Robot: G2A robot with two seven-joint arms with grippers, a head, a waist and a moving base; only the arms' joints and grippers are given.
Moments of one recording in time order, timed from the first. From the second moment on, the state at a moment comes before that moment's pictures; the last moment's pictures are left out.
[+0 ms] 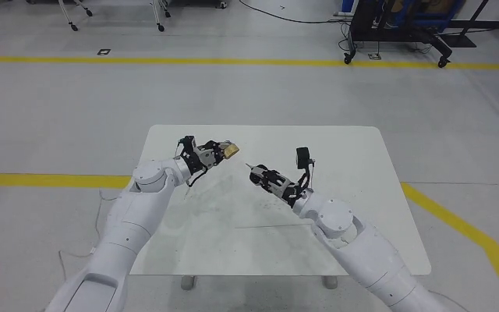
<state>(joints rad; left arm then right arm) 0.87 -1.28 -1.09 -0.94 -0.62 0.07 -0.78 -1.25 -1.15 0.93 -1.63 0.32 0.05 0.21</state>
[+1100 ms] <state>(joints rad) 0.93 -1.27 -1.10 -1.04 -0.51 0.04 -0.74 -1.17 -1.26 0.81 -1.65 0.16 0.31 -0.05</state>
